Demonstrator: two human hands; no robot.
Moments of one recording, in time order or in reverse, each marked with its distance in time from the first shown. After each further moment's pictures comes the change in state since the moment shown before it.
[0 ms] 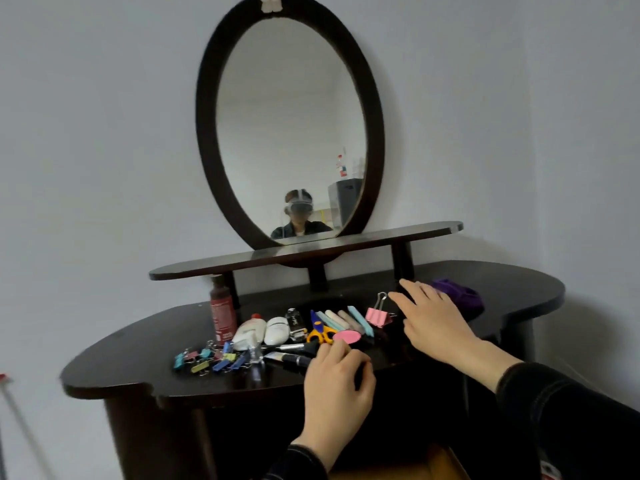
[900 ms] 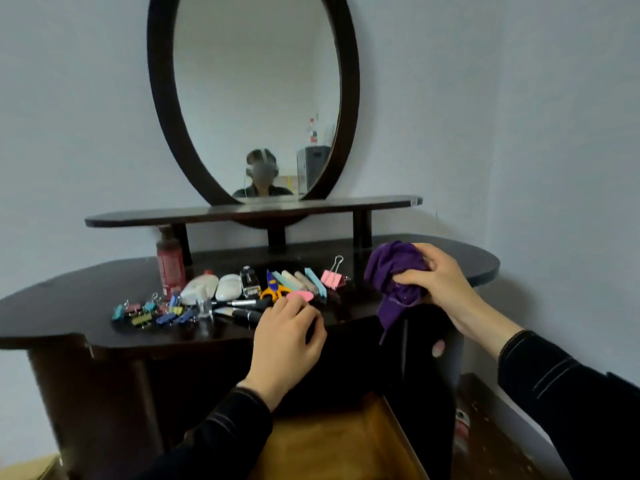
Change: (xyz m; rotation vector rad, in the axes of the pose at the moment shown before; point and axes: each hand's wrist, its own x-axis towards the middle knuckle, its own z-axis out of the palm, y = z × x) left_hand 0.000 -0.004 0.002 0.089 0.060 0.132; right_hand -0.053 0.035 -0.062 1.411 0.116 0.370
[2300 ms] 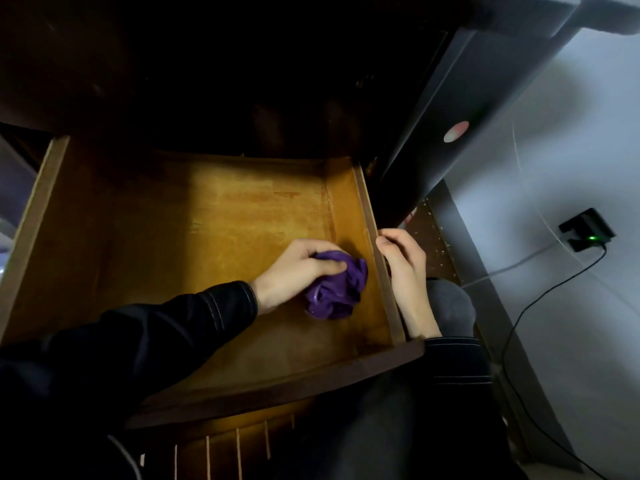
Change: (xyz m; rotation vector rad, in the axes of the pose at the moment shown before) left_hand -0.194 0.094 0.144 -1.395 -0.800 -1.121; right_hand -0.183 0.272 -0.011 -0.181 0.010 0.437
